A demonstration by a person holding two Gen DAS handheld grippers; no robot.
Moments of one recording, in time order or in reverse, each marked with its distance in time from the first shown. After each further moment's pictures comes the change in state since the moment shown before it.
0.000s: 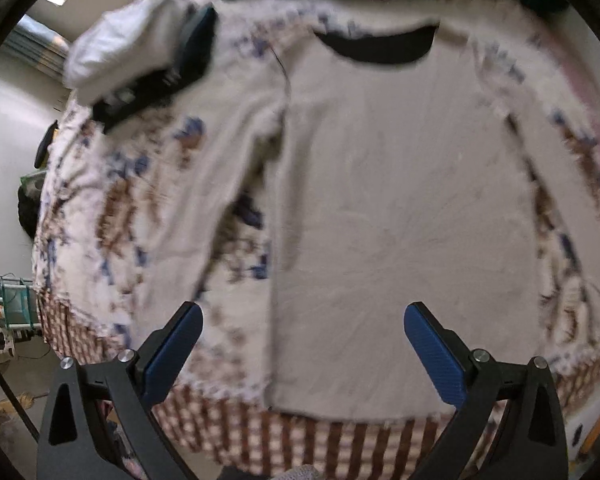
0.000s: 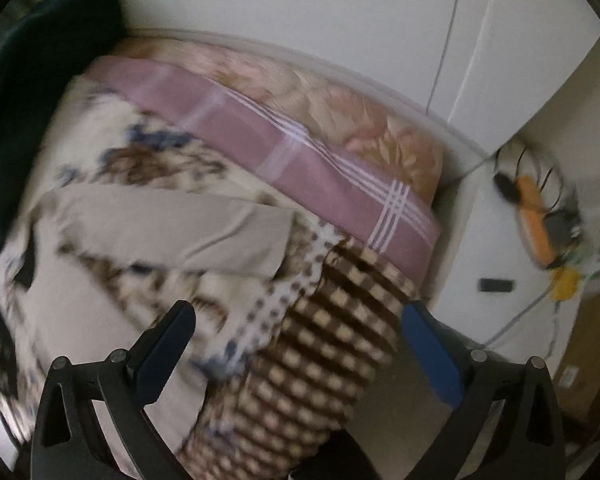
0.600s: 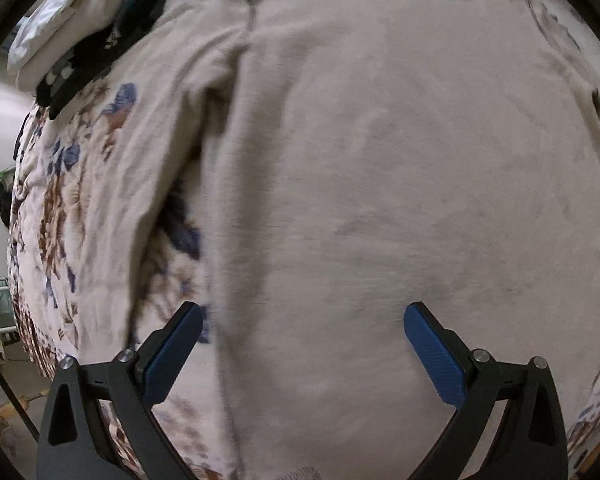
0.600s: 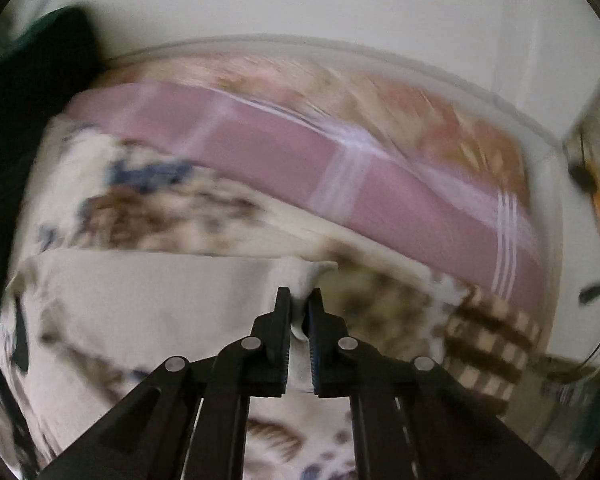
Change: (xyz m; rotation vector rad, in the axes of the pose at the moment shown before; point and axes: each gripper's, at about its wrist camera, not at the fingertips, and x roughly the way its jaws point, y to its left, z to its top) left arm 0.090 0.003 0.044 -0.016 0.060 -0.044; right arm 0.053 0.097 -0.006 -0.018 -0.214 0.087
